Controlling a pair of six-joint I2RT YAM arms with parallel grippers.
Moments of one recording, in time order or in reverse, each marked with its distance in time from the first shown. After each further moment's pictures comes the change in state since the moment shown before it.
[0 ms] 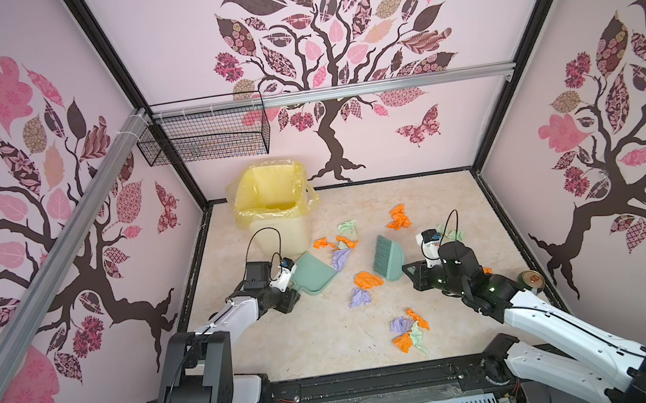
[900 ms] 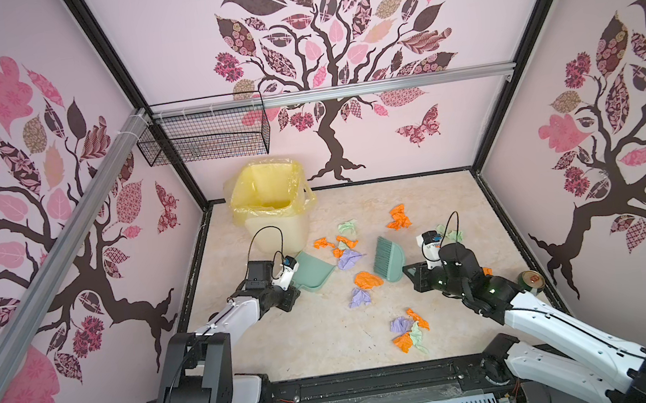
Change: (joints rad) left arm -0.023 -0.006 0.003 0.030 0.014 -0.011; right arm -0.002 -0.011 -0.021 0.011 0.000 0.000
